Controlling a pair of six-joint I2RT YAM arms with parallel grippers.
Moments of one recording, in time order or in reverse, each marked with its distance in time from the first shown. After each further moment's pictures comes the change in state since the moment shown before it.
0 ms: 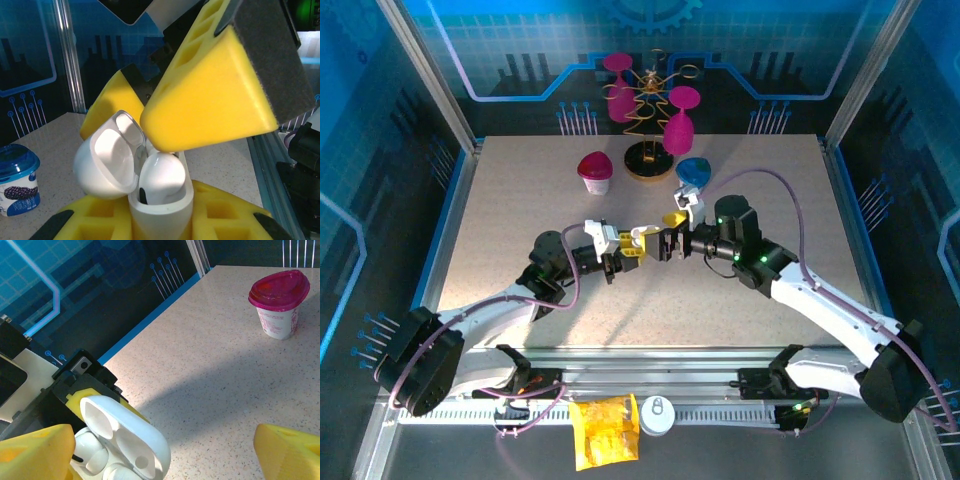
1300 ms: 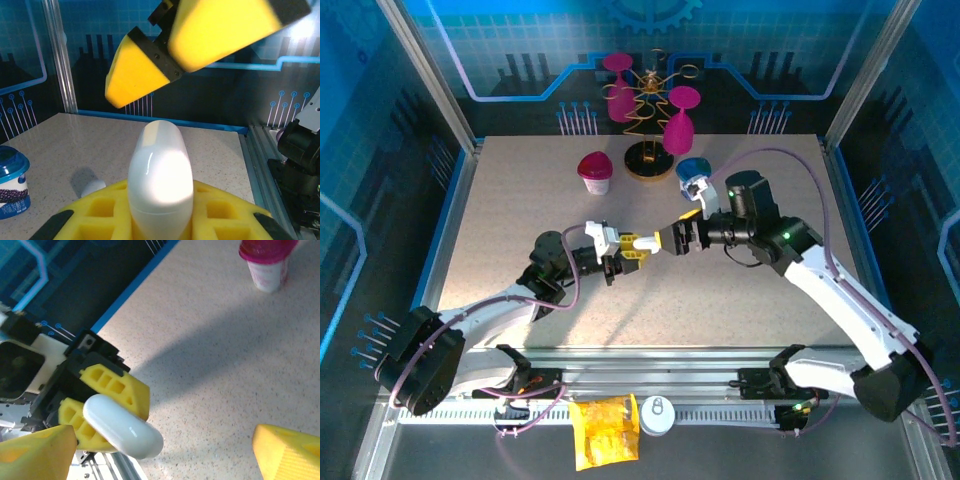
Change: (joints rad) left arm 0.000 0.005 -0.002 0.012 0.034 -0.008; right arm -0.092 0.004 0.269 -0.507 -0.114 -0.099
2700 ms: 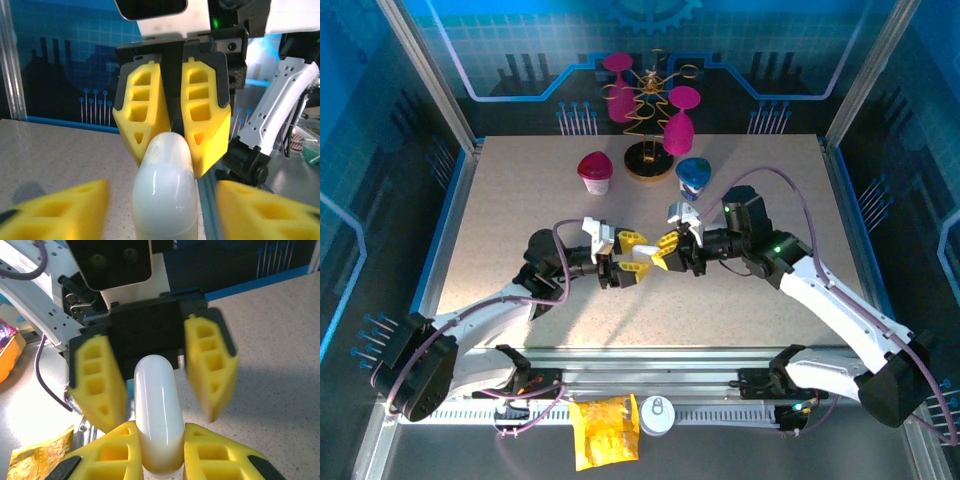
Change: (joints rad) left arm 0.006 -0.036 0.029 0.003 0.154 -0.166; right arm 0.026 -0.017 -0.161 0.200 -0.313 -0.408
